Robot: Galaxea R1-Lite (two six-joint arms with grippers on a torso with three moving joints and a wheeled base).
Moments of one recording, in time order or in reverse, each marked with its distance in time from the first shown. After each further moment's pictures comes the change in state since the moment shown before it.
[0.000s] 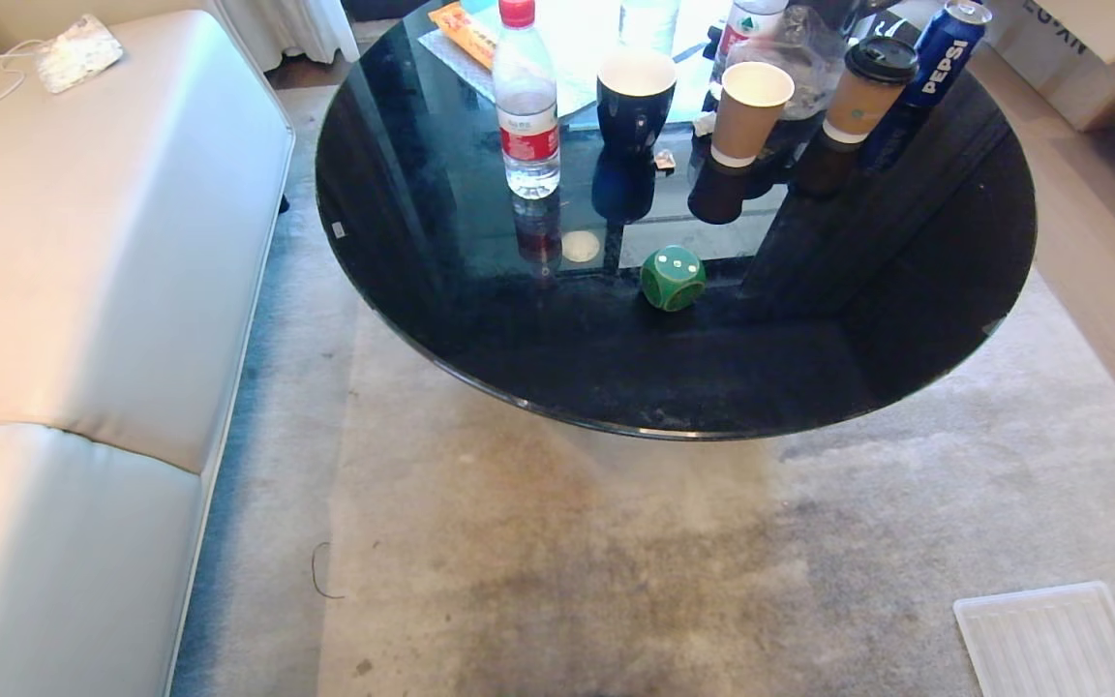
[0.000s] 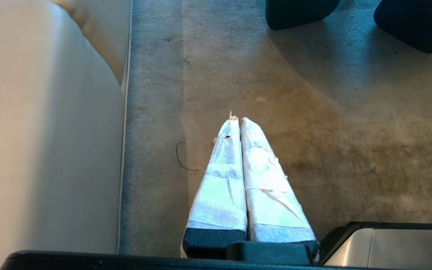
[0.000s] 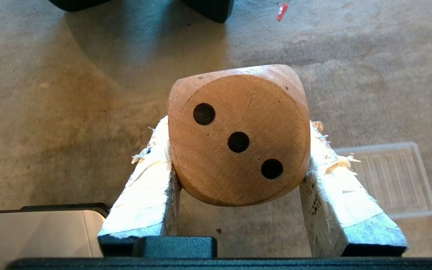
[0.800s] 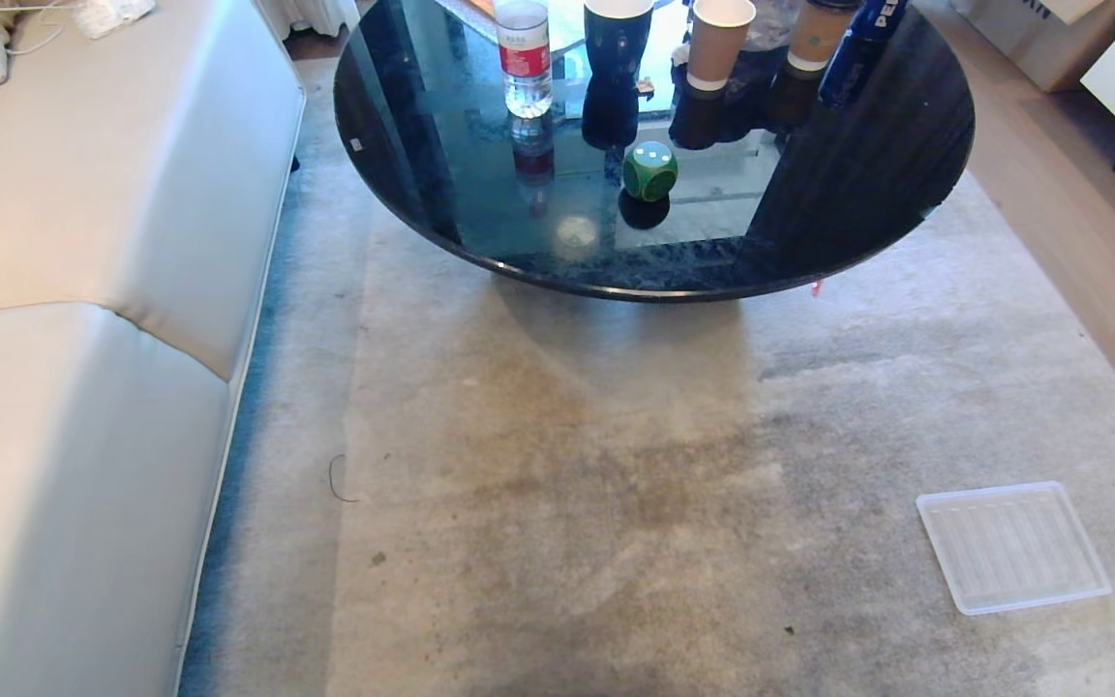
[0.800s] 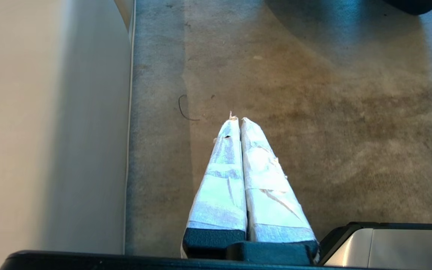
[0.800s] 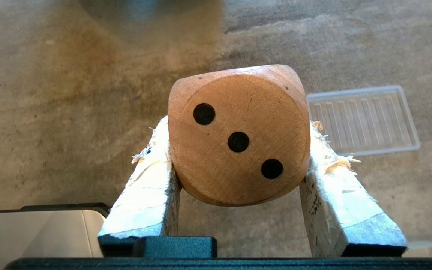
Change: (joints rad) left arm 0.000 0.000 0.000 0.000 0.000 0.000; right arm 0.000 0.000 0.000 0.000 0.000 0.000
